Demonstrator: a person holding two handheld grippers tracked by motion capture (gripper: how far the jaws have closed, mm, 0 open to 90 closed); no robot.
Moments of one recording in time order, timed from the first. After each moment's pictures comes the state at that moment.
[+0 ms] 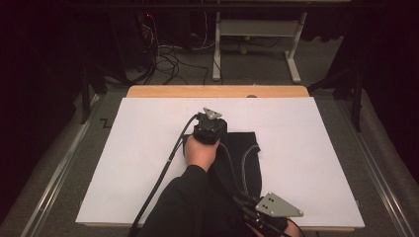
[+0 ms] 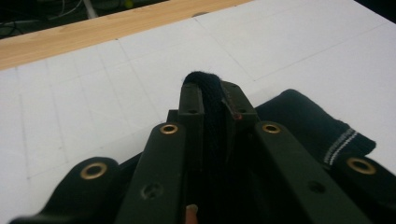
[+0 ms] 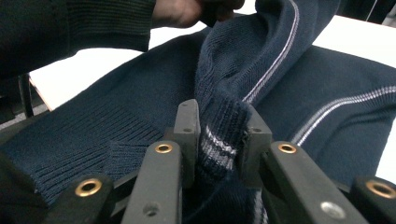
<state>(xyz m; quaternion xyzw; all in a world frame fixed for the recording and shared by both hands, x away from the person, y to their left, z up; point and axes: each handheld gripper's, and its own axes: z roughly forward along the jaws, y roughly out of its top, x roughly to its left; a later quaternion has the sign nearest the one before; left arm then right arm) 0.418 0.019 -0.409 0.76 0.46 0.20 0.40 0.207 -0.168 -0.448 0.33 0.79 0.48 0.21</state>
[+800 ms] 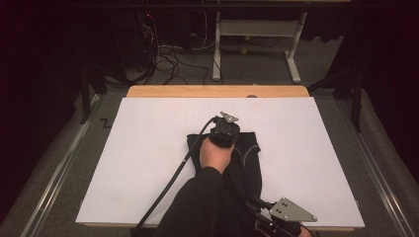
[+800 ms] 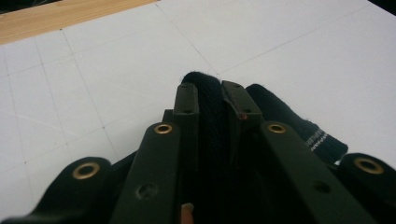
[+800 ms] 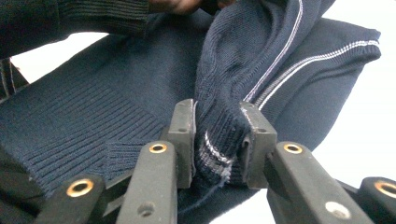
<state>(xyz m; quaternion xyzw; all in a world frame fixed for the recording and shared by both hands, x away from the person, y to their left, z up) 0.422 -0.023 -0.424 0.78 0.45 0.18 0.39 0.199 -0.199 -0.460 0.35 0.79 0.46 0.21</state>
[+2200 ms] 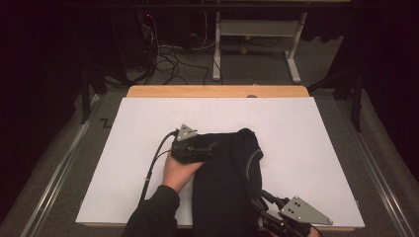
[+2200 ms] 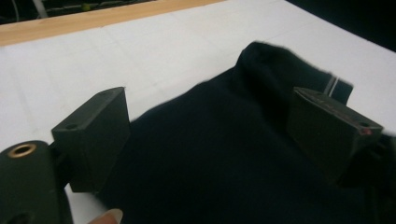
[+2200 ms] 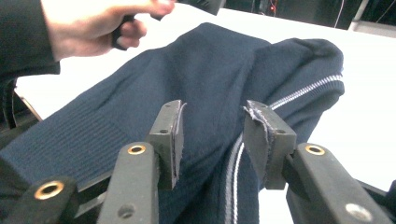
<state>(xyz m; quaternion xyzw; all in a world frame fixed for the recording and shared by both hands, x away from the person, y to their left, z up) 0.367 0.101 -0.435 0.76 0.41 0.16 0.48 0.196 -0.208 -0.438 0.35 0.76 0.50 0.23</state>
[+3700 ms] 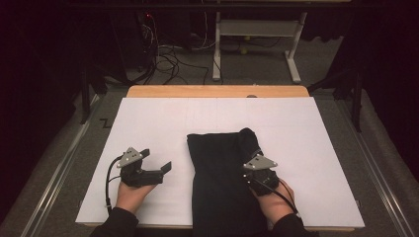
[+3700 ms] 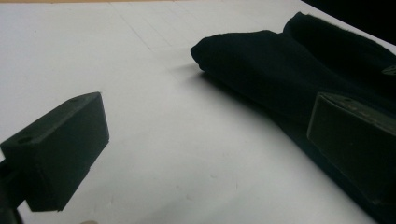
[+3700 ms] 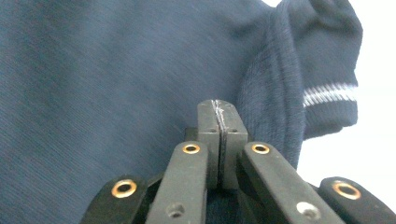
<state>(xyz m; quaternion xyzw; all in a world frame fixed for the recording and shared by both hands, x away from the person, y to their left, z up) 0.314 0.218 -0.465 0.73 0.44 0.16 0.50 0.302 -0.163 -0.449 0.39 0.83 0.32 0.25</state>
